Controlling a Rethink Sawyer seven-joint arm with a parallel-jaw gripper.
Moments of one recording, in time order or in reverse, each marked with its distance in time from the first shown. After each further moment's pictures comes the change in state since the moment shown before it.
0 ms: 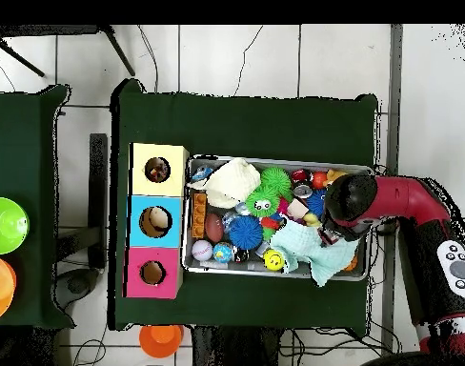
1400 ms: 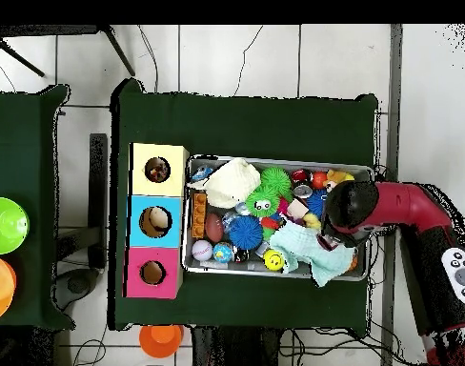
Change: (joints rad) arm -0.024 -0.059 0.011 0.090 0.031 -0.020 0.000
